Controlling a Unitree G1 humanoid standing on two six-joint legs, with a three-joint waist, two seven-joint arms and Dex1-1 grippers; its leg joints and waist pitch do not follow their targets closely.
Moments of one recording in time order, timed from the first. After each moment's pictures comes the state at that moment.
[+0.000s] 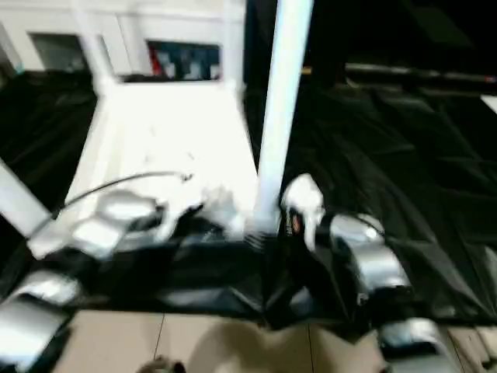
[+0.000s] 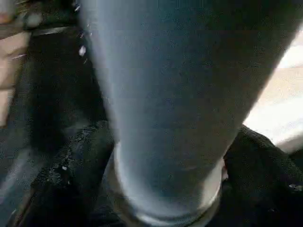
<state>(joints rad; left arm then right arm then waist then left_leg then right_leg) -0.65 0.33 -0.31 0.67 -0.01 0.04 -1.36 -0.44 -0.41 0.20 0.51 0.16 0.00 1.18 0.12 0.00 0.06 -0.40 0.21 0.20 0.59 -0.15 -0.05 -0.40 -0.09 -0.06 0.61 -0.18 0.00</state>
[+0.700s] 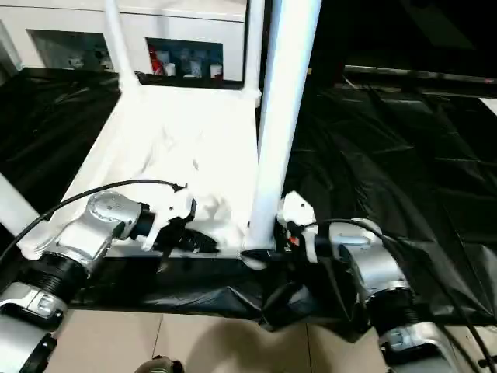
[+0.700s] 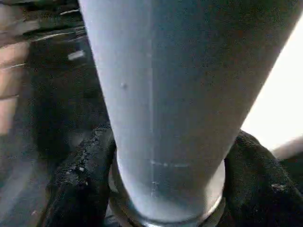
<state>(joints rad) -0.64 0.30 -0.29 0.65 0.01 0.07 -1.24 -0.44 -0.35 0.15 0.55 0.16 0.02 1.05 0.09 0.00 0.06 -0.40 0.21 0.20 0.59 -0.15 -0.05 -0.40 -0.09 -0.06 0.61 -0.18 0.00</state>
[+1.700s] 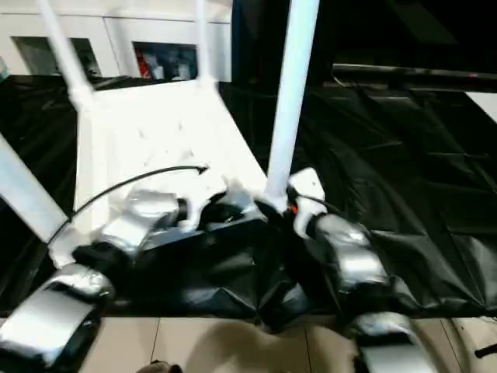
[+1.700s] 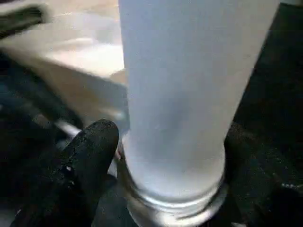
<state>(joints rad) -0.73 0.19 -0.24 0.84 0.05 0.00 -1.07 -0.48 -0.31 0.07 0.64 0.16 0.00 0.87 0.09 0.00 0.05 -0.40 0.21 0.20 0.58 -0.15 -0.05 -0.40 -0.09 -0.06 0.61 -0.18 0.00</state>
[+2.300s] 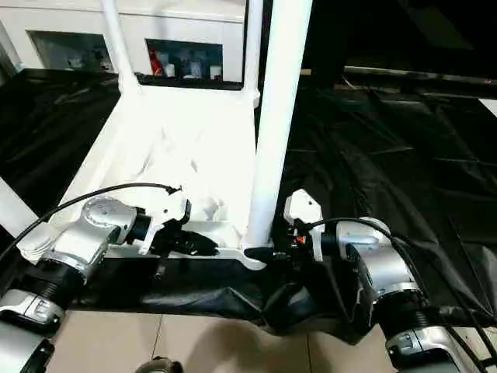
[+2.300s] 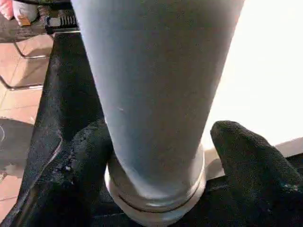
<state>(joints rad) -0.60 0.35 -0.28 0.59 -0.02 0.06 -1.37 -0.42 -0.44 0.19 0.45 0.19 0.04 1.23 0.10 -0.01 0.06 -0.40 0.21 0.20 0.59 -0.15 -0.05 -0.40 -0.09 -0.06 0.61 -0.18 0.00</state>
